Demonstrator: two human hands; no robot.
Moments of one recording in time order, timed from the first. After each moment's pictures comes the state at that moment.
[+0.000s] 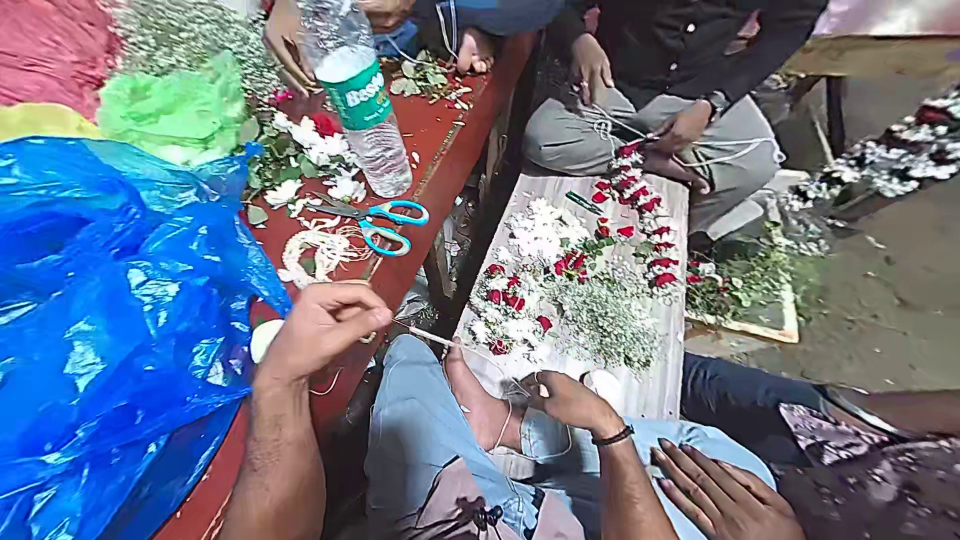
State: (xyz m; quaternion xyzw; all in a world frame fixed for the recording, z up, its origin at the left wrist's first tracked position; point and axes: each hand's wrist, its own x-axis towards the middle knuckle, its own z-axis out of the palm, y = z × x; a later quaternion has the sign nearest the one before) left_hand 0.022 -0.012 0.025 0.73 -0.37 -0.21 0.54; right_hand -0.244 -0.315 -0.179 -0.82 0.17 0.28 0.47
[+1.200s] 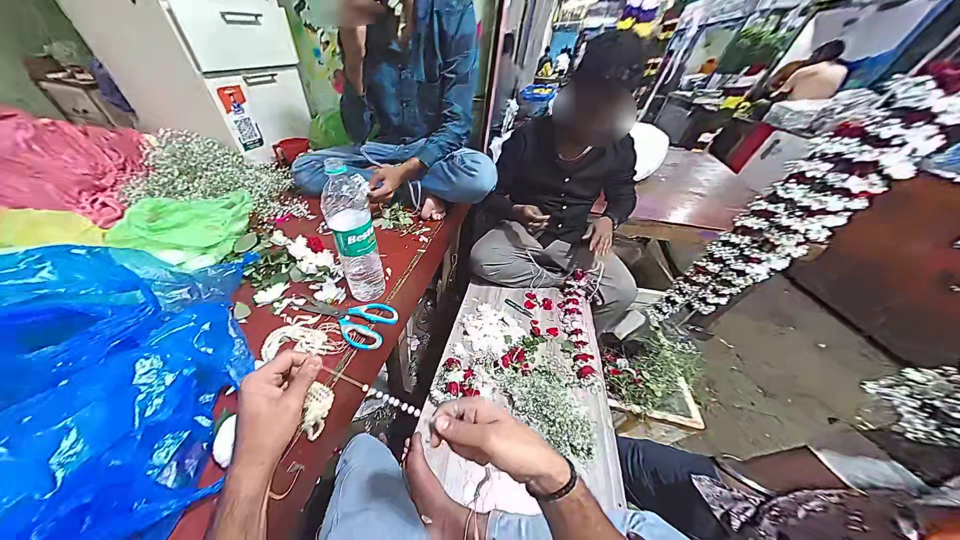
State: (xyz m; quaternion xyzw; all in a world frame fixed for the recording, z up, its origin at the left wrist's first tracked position) left_hand 0.028 -0.011 0.021 0.81 -0.21 0.05 0.54; right_hand -0.147 -0.278 0.020 -0.61 -0.02 0.15 0.78
